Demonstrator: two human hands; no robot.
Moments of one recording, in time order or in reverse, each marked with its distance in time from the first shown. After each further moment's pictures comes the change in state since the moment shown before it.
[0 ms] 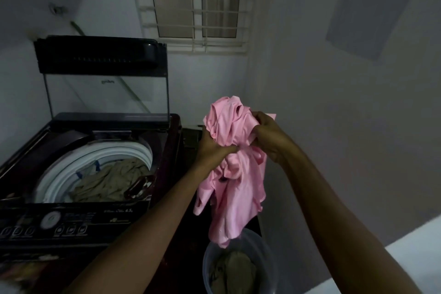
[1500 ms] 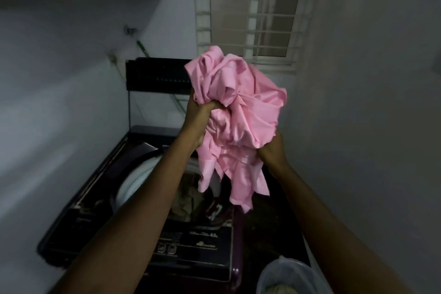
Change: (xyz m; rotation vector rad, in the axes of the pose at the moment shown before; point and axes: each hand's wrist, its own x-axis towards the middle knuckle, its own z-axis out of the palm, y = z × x) left_hand 0.082 0.087 -0.269 -0.255 0.196 0.124; right_hand 0.058 -0.013 0.226 -0.071 0.139 -0.444
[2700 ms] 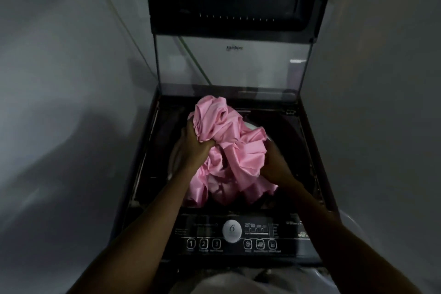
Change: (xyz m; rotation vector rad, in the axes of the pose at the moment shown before) left_hand 0.054 -0.189 -0.252 0.487 -0.054 -0.234; right_hand -0.068 0.120 0.209 -0.444 -0.293 0.308
